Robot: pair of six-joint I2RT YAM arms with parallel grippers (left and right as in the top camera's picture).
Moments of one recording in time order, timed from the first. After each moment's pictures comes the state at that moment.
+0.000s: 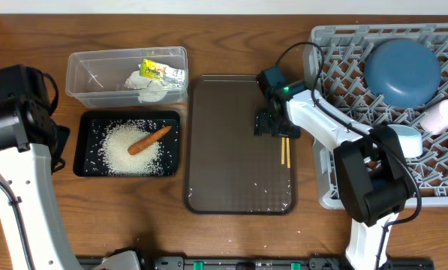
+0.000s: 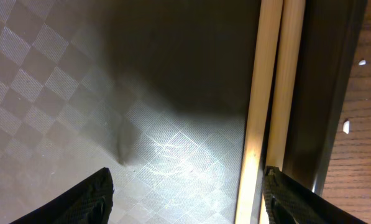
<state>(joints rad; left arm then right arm) 0.31 1.37 1.64 -1.70 -0.47 -1.06 0.46 2.04 1.42 -0.82 0.00 0.55</state>
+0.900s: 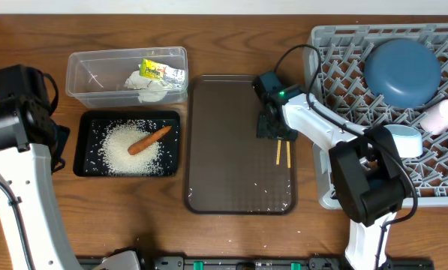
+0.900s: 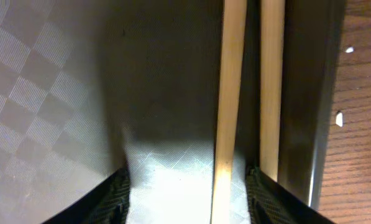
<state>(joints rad) 0.31 1.37 1.64 -1.70 -0.47 -1.06 0.48 2.05 1.39 -0.79 0.08 0.63</state>
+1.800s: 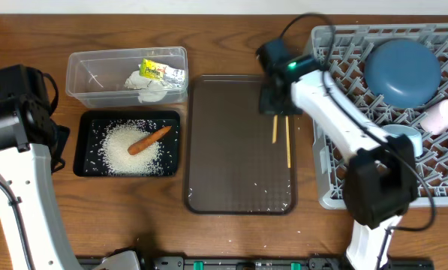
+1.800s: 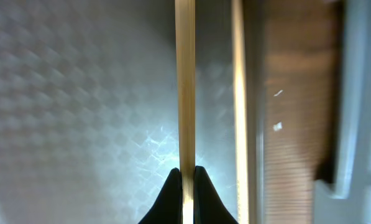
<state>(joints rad) 0.31 1.37 1.64 -1.70 -0.47 -1.06 0.43 2.00 1.71 -1.06 0.06 0.55</state>
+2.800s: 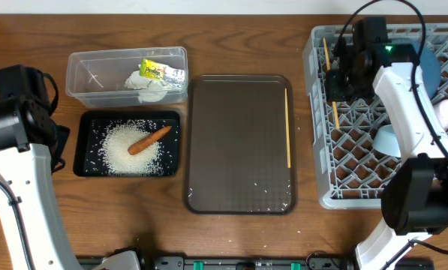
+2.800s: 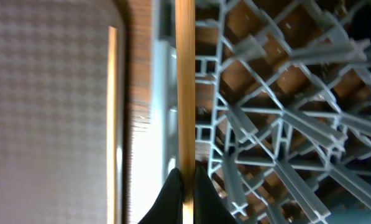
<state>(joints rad) 0.31 1.37 1.64 -1.70 -0.47 -1.06 0.05 1.89 1.64 -1.05 -0.10 0.02</state>
